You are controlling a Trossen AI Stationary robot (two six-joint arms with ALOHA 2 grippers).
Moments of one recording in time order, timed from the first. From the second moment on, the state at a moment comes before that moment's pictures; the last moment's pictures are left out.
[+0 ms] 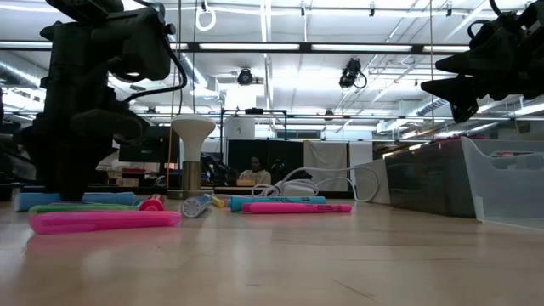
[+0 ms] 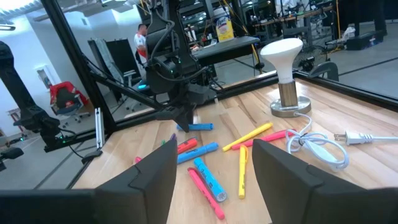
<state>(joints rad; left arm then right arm) -0.23 1.51 0.71 -0.68 0.02 -1.26 0.11 0.09 0.02 0.07 0.14 0.28</state>
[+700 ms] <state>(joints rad) -0.23 1.51 0.71 -0.66 -0.01 -1.21 0.11 0.09 0.02 0.07 0.14 0.28</state>
